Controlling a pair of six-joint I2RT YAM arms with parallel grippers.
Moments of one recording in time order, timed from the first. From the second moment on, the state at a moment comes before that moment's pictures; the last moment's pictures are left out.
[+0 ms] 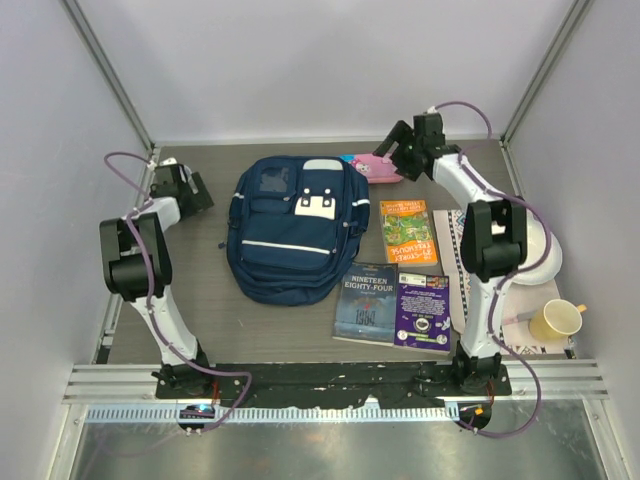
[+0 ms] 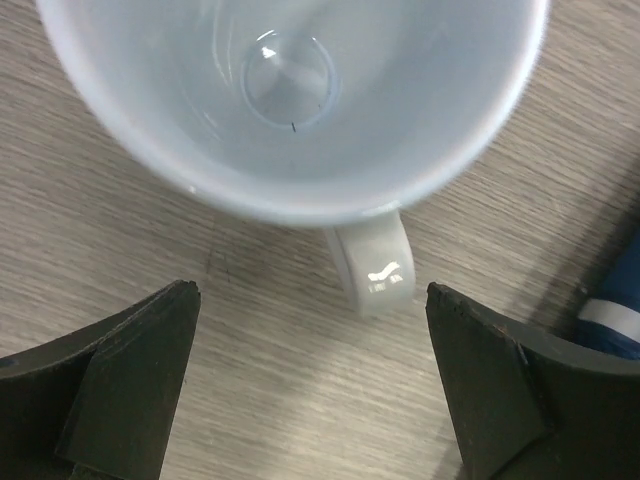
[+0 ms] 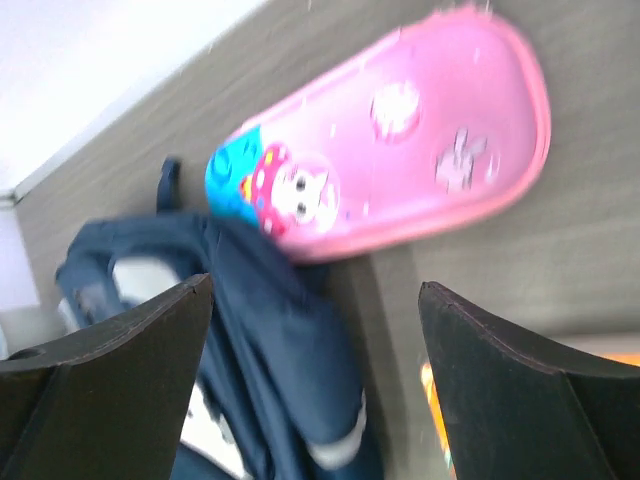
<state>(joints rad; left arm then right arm) 0.18 1.95 1.24 -0.07 -0.07 -0.26 0.17 2.04 1.67 -0.31 -0.14 0.75</state>
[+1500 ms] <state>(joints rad) 0.15 1.45 1.06 -0.22 0.15 -0.35 0.29 2.50 2.16 -0.35 0.38 0.26</state>
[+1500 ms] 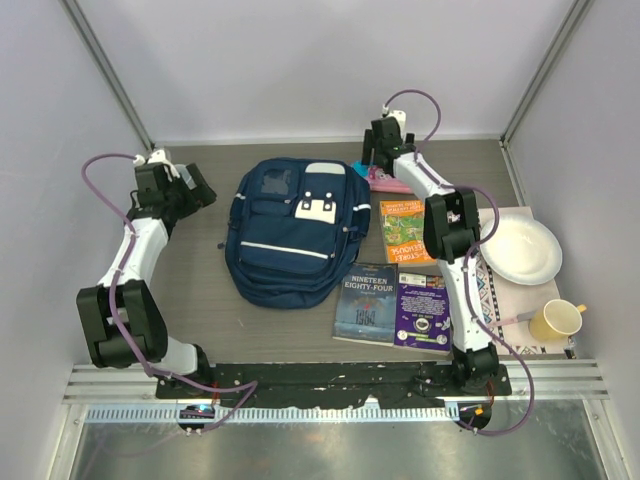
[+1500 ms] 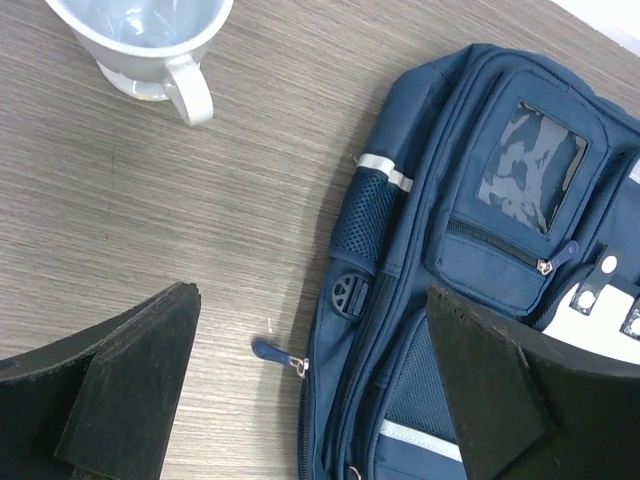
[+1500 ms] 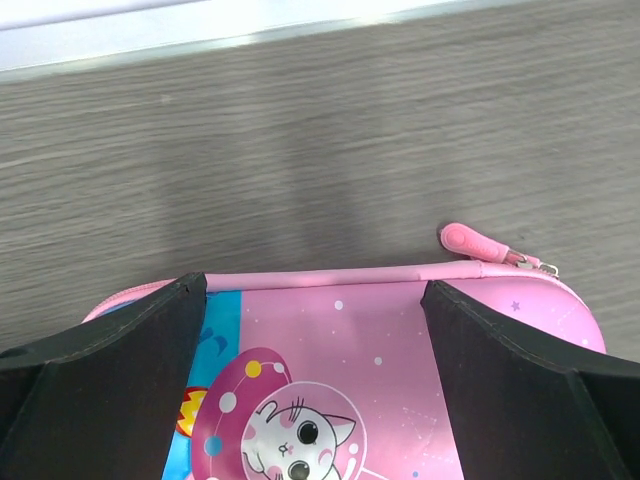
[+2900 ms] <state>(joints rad) -0.15 1.09 0.80 -0.50 0.09 -0.45 0.51 1.74 1.04 -0.11 -0.19 0.78</state>
